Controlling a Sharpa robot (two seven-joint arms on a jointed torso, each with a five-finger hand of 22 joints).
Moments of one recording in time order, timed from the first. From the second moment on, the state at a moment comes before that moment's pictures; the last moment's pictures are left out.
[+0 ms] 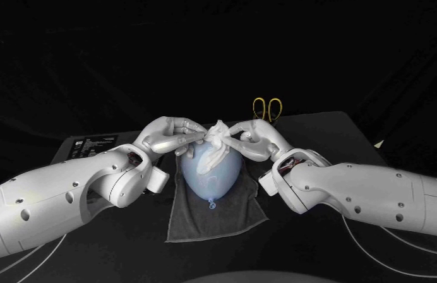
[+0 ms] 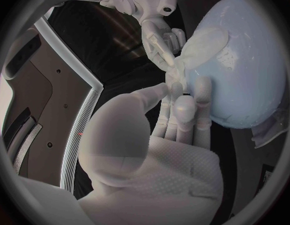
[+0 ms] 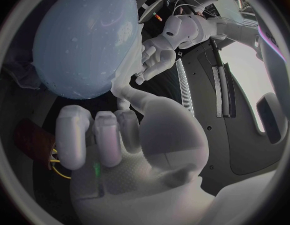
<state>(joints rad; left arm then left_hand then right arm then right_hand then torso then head) 1.13 -0.84 -0.04 1.61 -0.38 -0.30 0.29 1.28 -0.14 0.67 -0.07 0.05 0.80 0.17 0.55 0.32 0.94 0.09 0.72 0.37 1.26 0.02 1.25 0.92 0.16 0.99 0.11 1.03 0.64 1.12 -0.82 -0.13 1.71 -0.77 -0.77 0.16 1.22 0.05 0.58 -0.08 0.05 0.94 0.12 0.41 0.47 1.46 0.03 1.52 1.31 1.46 -0.03 1.57 1.31 0.04 1.47 0.08 1.43 1.31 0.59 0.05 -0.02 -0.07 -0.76</state>
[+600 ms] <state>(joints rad) 1.13 -0.85 -0.04 1.61 -0.37 -0.30 0.29 1.32 -0.13 0.69 -0.10 0.05 0.81 0.17 0.55 0.31 0.94 0.09 0.71 0.35 1.26 0.02 1.25 0.92 0.16 1.00 0.11 1.04 0.65 1.12 -0.82 -0.13 1.71 -0.75 -0.79 0.20 1.09 0.02 0.47 0.03 0.05 1.07 0.04 0.52 0.56 1.46 -0.03 1.57 1.31 1.47 -0.08 1.57 1.31 0.04 1.47 0.03 1.47 1.31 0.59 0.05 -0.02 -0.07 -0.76</state>
